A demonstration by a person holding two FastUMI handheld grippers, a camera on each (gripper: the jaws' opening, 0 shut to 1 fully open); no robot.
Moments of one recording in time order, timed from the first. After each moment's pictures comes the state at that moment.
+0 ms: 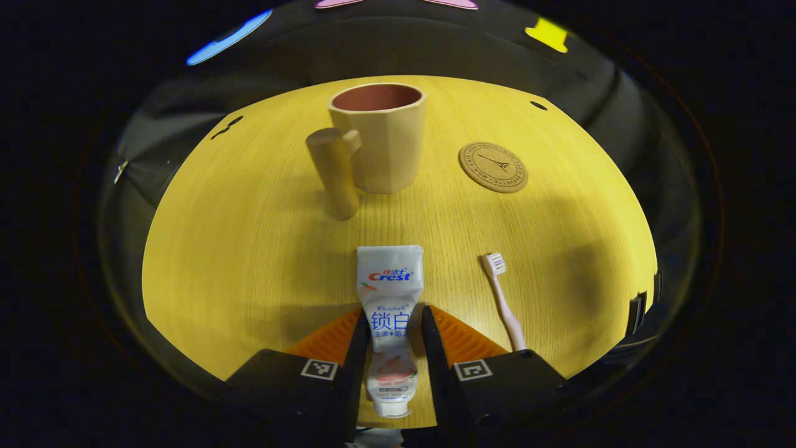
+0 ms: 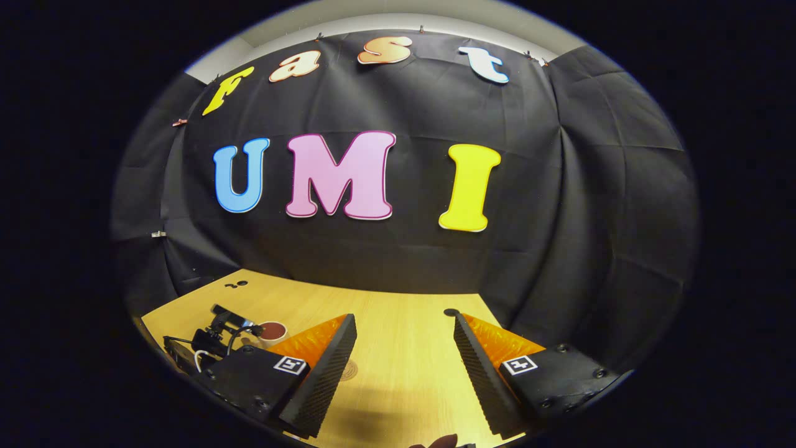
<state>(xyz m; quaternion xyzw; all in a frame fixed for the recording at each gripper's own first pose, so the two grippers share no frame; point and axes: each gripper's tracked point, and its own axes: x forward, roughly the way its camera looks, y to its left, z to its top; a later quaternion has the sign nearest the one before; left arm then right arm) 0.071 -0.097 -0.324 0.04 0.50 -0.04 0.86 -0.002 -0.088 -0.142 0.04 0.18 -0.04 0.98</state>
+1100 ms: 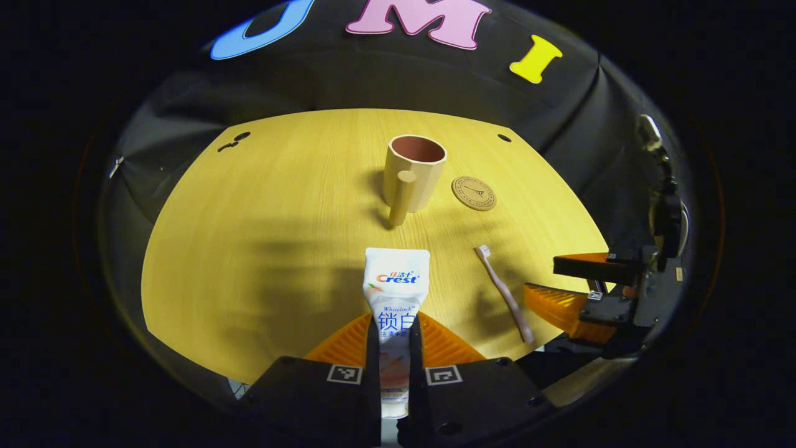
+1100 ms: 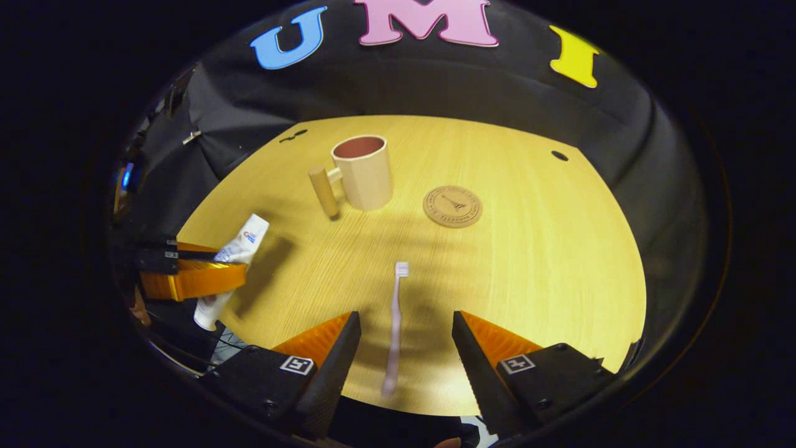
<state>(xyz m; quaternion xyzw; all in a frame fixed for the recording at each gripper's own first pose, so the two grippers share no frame) 0.023 -0.019 -0.255 -0.02 0.44 -0.11 0.89 -0.101 0.104 -0.347 0.05 0.53 0.10 0.84</state>
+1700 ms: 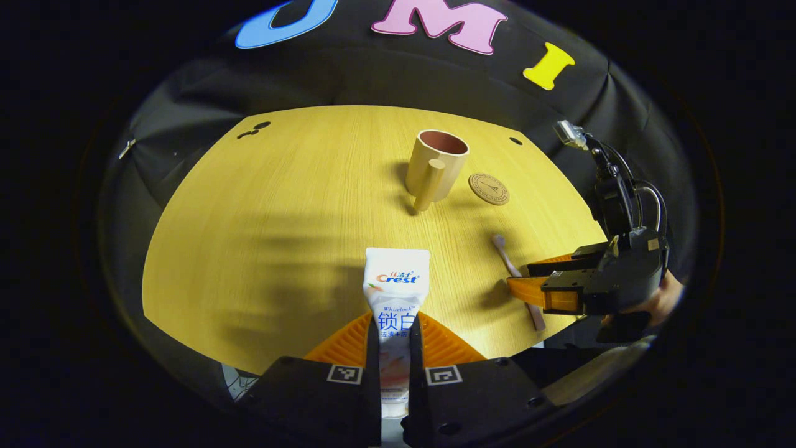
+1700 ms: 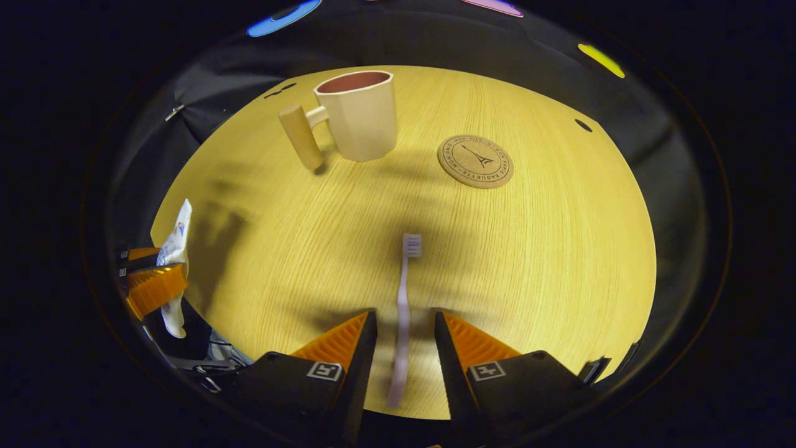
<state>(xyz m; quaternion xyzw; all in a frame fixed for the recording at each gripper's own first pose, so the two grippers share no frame) 0.006 0.003 -0.264 -0.04 0.44 -0.09 0.89 -0.110 0.114 -0.394 0.02 0.63 0.09 0.77</state>
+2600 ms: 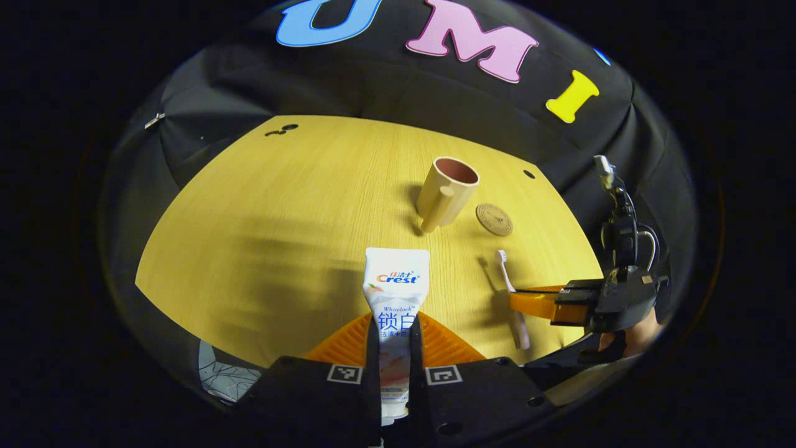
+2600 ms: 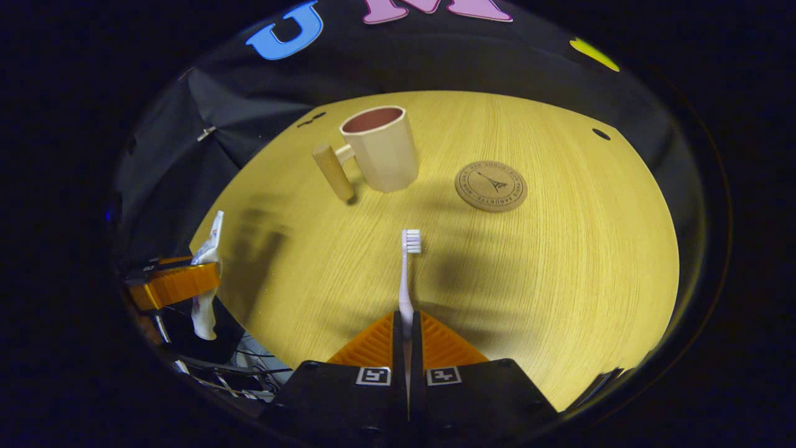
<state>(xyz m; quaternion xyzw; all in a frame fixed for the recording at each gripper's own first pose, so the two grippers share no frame) 0.008 0.003 -0.229 -0.10 0.39 -0.04 0.92 -0.086 0.123 -0.355 0.11 0.54 0.17 0.82</state>
